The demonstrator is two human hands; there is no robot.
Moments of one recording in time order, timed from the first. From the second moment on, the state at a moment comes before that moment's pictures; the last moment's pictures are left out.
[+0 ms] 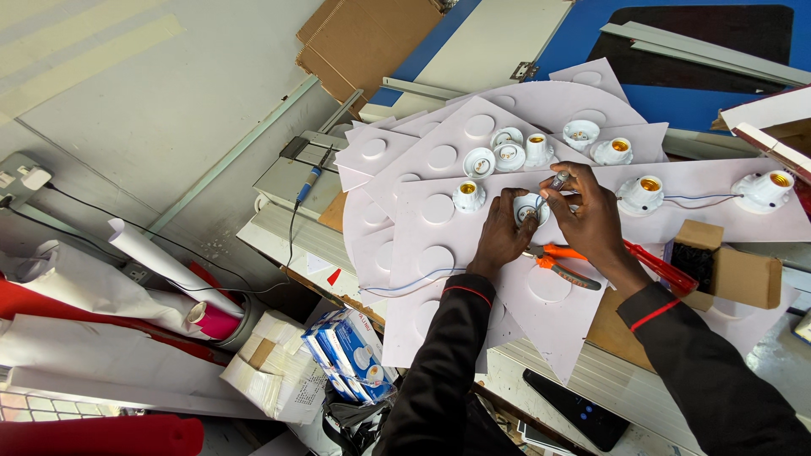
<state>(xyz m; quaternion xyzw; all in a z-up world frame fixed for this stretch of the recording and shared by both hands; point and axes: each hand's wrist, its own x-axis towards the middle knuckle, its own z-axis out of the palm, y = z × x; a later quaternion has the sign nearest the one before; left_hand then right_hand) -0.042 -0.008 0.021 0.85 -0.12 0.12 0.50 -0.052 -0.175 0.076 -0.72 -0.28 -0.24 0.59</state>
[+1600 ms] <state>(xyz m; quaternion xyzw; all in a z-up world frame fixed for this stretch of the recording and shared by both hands) -0.024 -0.007 -0.011 0.87 -0.14 0.13 0.45 -0.025 -0.176 0.063 -0.77 -0.32 -0.50 0.22</state>
